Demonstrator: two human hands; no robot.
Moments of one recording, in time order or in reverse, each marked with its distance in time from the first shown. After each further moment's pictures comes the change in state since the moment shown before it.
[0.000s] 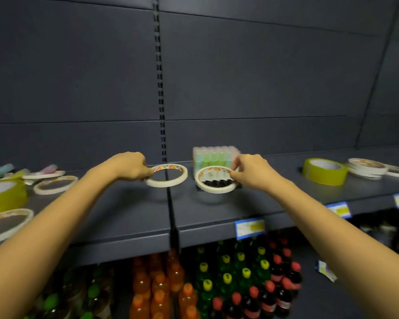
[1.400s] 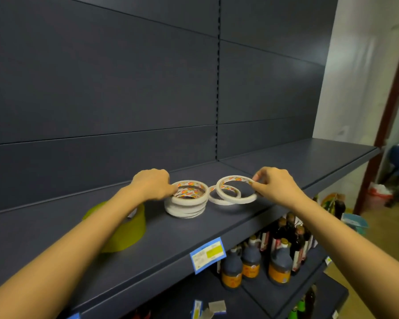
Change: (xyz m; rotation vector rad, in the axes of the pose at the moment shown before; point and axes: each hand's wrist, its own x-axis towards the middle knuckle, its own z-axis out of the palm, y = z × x) left_hand 0.194 0.563 0.098 0.073 0.077 0.455; right_hand 0.019 0.518 -0.202 0.020 0.238 0.426
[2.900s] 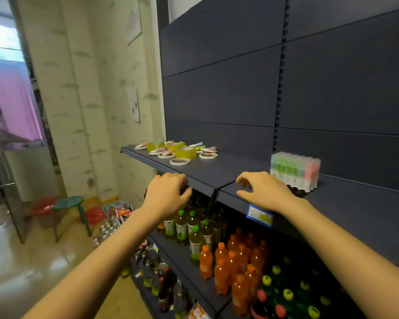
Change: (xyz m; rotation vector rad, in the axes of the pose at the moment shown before) left_hand -0.532 -0.125 -0.051 0.496 0.497 -1.069; right_hand -0.274 -0.378 0.136 0.211 -0.631 -1.504
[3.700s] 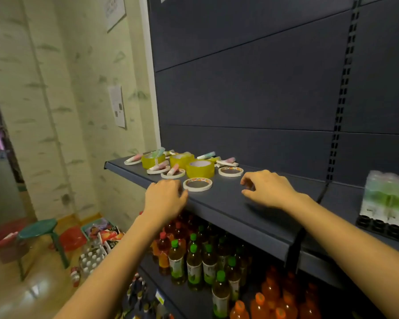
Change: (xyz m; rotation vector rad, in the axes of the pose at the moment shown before) left_hand 0.146 -0.195 0.138 0.039 -0.159 -0.137; right_hand 0.252 -0.026 0.088 -0.153 0.005 0.142
